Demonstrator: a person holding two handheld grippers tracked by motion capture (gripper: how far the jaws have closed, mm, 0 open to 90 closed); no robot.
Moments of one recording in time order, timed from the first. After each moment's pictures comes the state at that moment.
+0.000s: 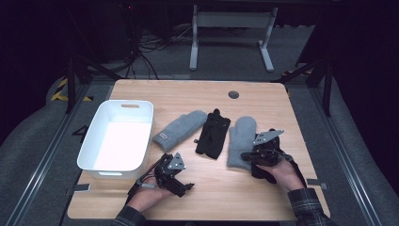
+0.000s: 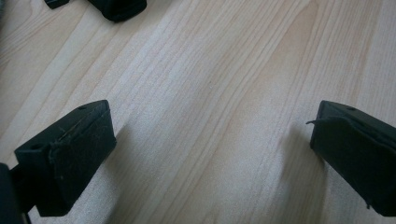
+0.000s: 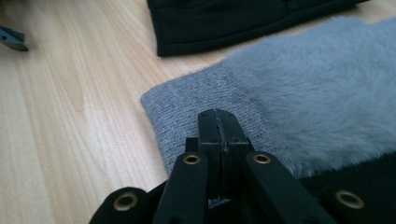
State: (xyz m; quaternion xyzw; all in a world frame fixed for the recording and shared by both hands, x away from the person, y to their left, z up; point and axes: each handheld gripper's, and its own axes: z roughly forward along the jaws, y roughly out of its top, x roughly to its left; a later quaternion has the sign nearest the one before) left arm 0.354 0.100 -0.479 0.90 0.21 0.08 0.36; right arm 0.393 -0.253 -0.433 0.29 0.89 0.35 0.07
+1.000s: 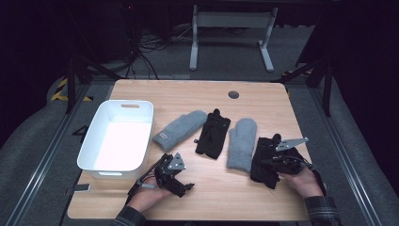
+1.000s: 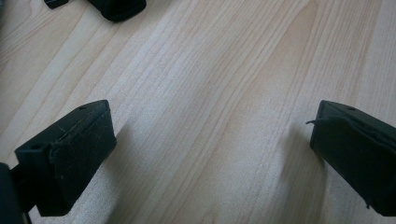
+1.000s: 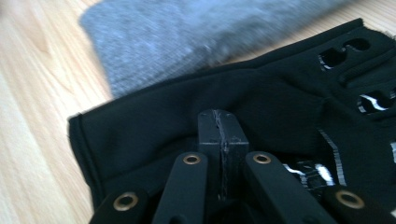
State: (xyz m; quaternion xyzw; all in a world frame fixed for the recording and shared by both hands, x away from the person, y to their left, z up) left arm 0.353 0.099 -0.479 0.91 0.21 0.07 0.36; right arm 0.368 -0.322 -0.442 0.37 0.87 0.33 0.07
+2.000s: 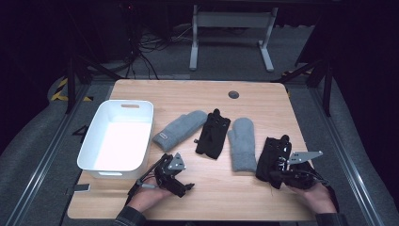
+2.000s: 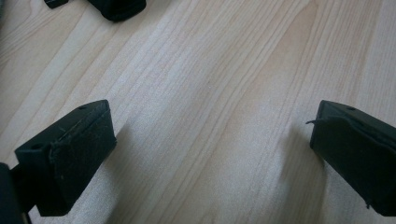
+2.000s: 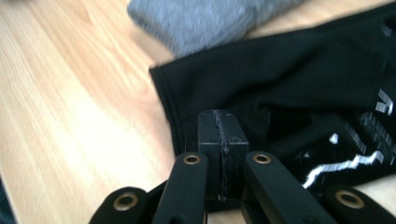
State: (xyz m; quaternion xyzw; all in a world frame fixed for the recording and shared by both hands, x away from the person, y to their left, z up) left arm 0.353 0.099 -0.479 0.90 0.21 0.08 0.36; right arm 0.320 -0.337 -0.438 0.37 0.86 0.34 0.07
